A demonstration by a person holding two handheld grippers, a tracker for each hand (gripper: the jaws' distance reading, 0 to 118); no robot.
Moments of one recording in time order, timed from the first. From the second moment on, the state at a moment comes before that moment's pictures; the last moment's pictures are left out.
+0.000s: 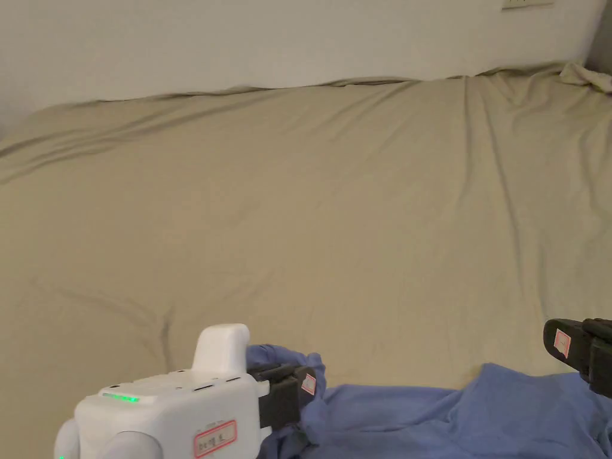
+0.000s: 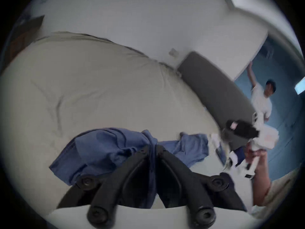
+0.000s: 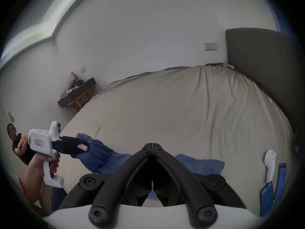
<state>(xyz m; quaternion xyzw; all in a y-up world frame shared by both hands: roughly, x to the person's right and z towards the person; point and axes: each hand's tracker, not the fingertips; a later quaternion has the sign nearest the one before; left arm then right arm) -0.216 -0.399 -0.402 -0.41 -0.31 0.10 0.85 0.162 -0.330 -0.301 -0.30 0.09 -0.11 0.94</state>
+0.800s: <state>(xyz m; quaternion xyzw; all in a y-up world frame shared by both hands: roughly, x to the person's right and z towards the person) -0.229 -0.381 -0.382 -0.33 -0.16 0.01 0.93 0.176 -0.336 -0.285 -0.30 0.09 -0.12 0.94</state>
